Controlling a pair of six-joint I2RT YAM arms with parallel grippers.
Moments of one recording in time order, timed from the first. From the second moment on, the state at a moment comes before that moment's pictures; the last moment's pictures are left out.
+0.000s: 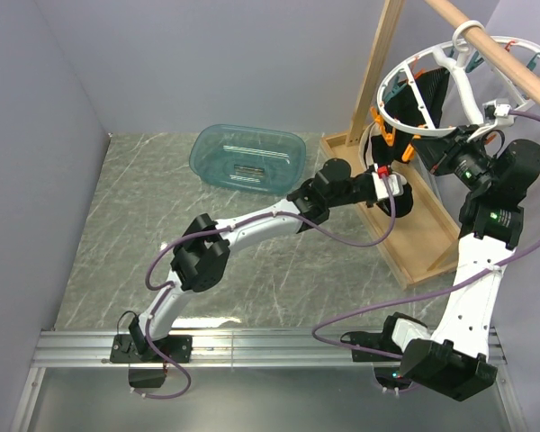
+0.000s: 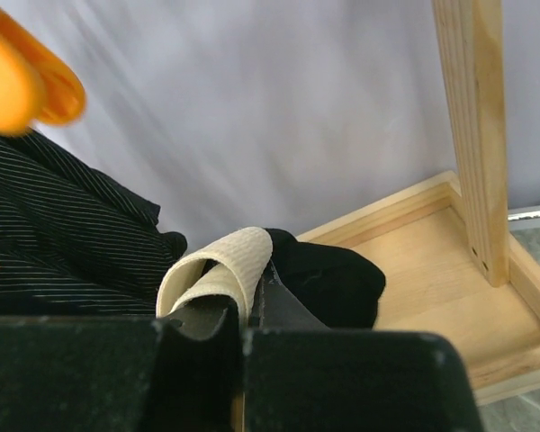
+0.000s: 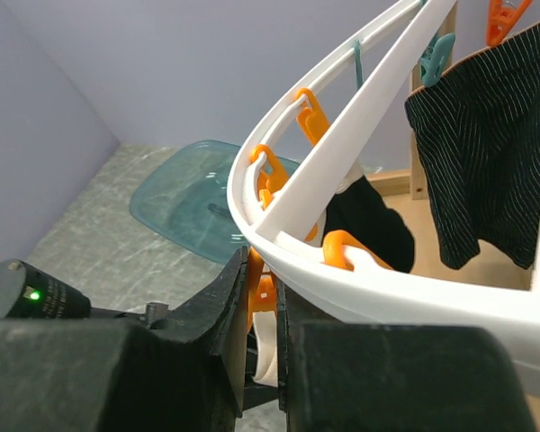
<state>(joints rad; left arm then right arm) -1.03 2.23 1.97 0.39 0.37 0.41 -0.43 1.05 1.32 -0.30 -0.87 0.28</state>
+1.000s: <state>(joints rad) -1.04 2.29 2.08 0.41 0.37 0.42 -0.34 1.05 1.34 -0.39 -0.72 0.08</state>
